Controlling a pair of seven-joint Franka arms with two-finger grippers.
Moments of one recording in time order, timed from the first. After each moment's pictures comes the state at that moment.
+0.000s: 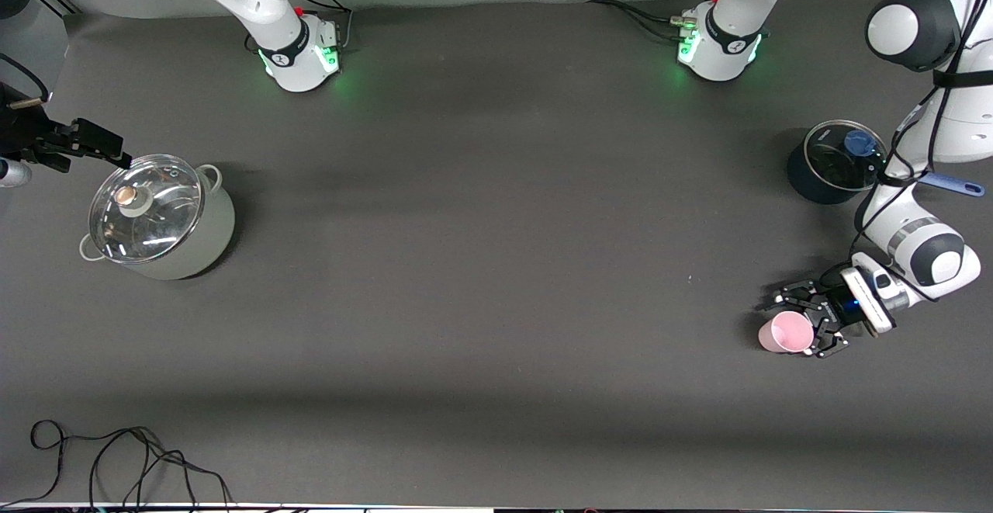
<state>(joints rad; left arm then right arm) 0.48 0.99 -0.12 -1.54 -1.29 1.87 2.48 -0.09 -0.12 -0.02 -1.77 0.01 1.59 -0.10</state>
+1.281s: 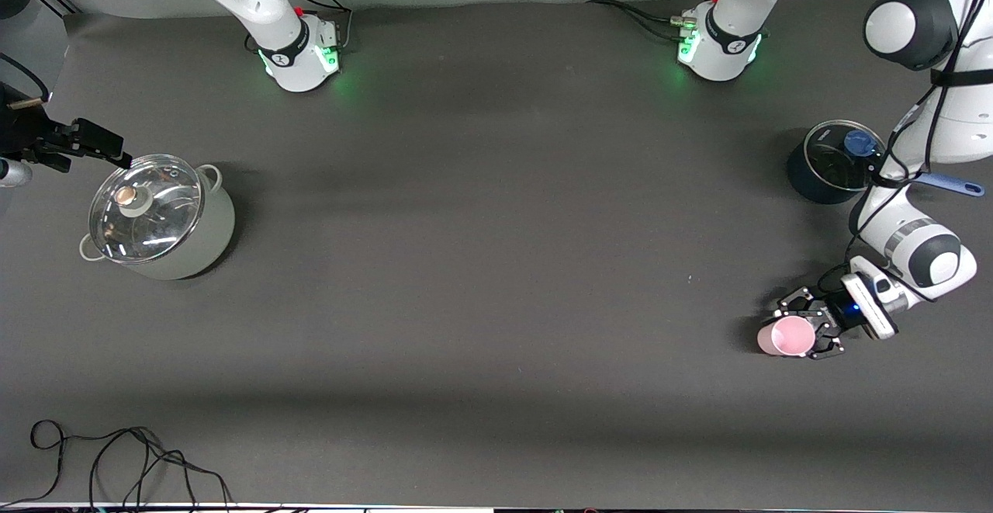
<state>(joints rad) 0.45 0.94 -0.13 -1.55 -1.35 1.90 2.34 -0.09 -0.12 -0.02 -1.77 0.01 1.58 -0.10</state>
